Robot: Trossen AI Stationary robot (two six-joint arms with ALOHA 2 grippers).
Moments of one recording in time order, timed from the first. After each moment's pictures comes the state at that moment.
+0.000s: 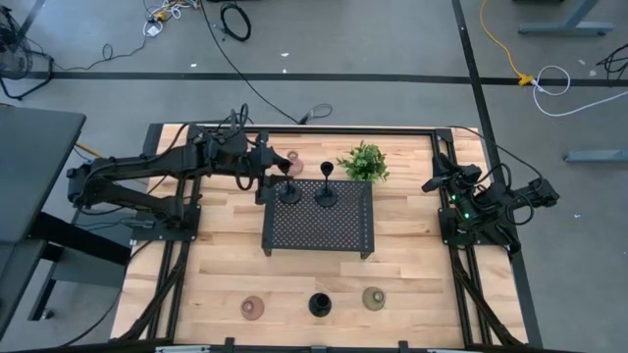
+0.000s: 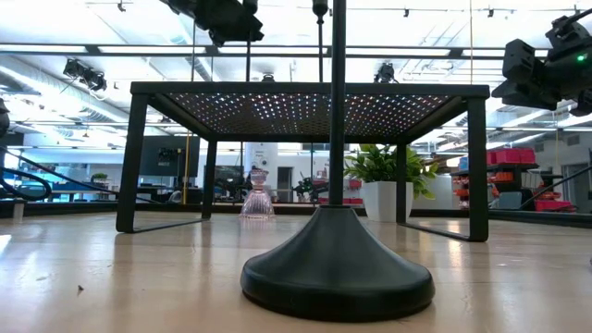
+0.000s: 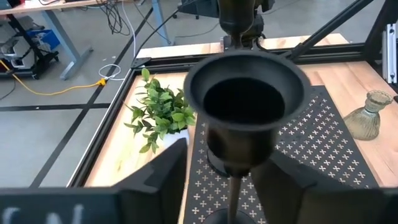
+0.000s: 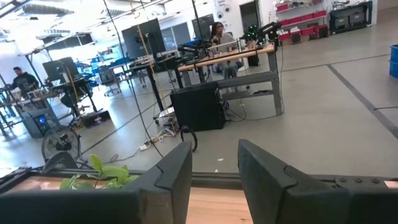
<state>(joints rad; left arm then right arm) 0.21 1.14 1.01 -0.24 0.06 0.17 0.32 0.00 0.02 0.49 1.51 -0.26</state>
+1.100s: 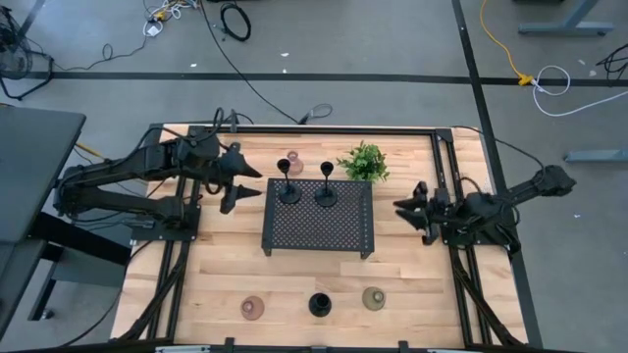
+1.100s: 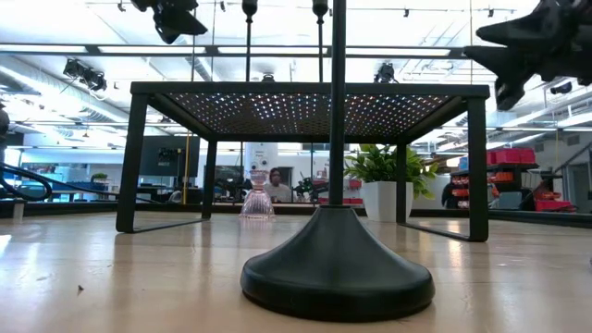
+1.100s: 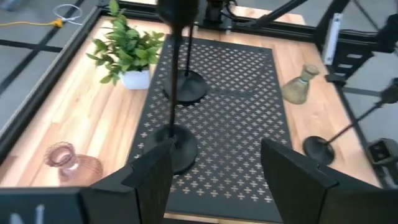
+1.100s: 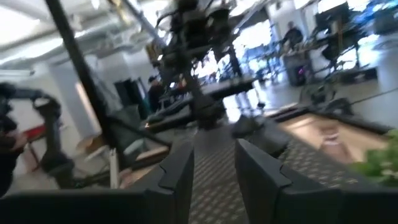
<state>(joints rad) 0.20 0.91 1.01 -0.63 0.15 -0.01 0.37 0.33 0.02 0.50 0.43 0.24</state>
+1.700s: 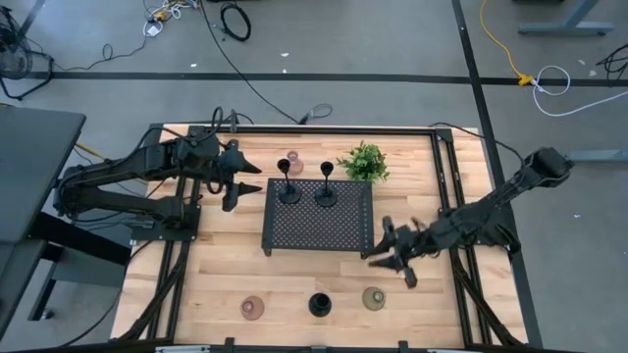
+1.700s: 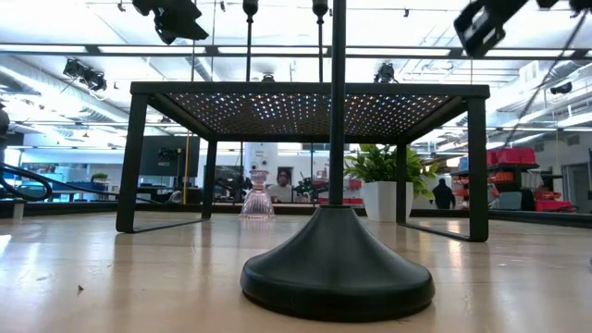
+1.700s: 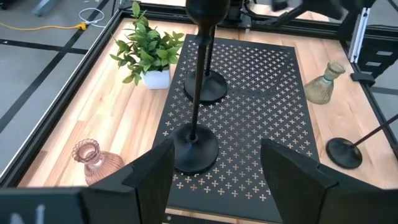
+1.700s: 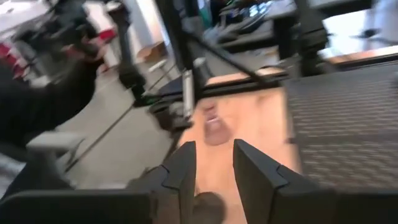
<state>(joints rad) 0.20 0.91 1.01 -0.63 0.08 0.01 0.55 1.10 0.47 0.50 0.24 0.31</state>
